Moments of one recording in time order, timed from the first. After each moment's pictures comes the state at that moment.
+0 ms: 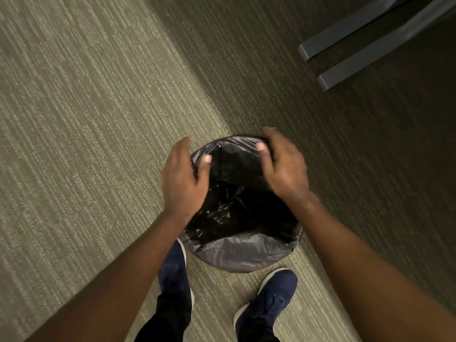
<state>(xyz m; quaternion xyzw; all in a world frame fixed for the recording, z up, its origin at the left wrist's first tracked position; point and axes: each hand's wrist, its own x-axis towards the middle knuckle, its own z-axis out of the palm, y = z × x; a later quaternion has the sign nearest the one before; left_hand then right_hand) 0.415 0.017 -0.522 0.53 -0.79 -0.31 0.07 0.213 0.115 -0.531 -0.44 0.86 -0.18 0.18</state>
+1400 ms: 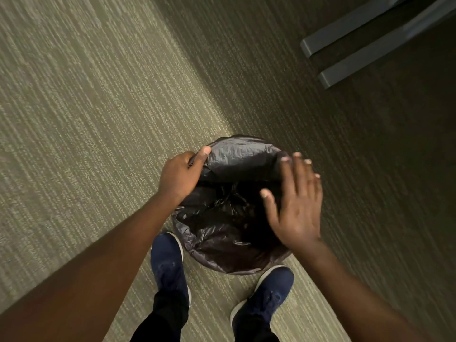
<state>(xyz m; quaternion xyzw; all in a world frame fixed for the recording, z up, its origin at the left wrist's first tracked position) 0.425 -0.017 -0.558 0.52 -0.75 -0.41 -0.01 0.255 0.193 -0.524 -0.44 0.88 -0.10 0.12</state>
